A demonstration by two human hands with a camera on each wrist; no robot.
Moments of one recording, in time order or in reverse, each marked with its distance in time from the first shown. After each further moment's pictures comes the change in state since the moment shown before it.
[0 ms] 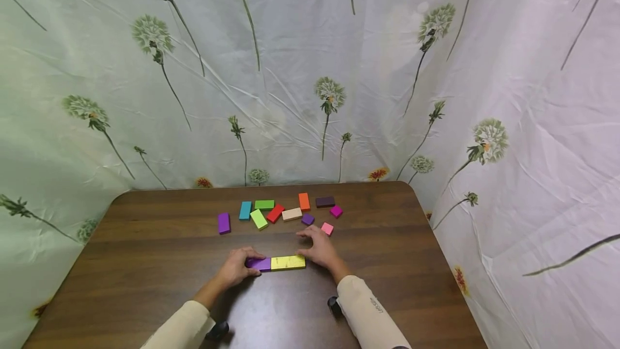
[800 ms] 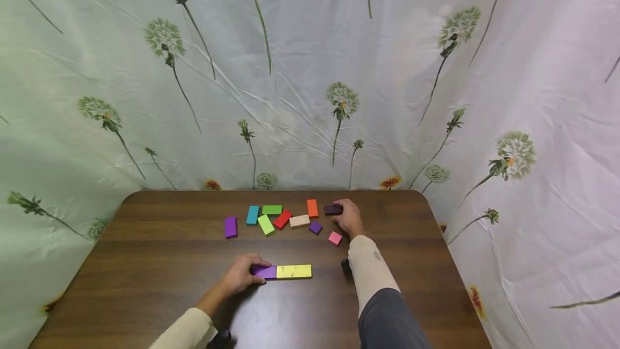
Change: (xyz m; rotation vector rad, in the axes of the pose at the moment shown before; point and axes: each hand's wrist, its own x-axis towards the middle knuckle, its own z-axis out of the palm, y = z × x) left_hand 0.001 0.001 0.000 -0.047 -0.033 -0.058; right_hand 0.076 0.064 -0.062 -0.129 0.170 0.283
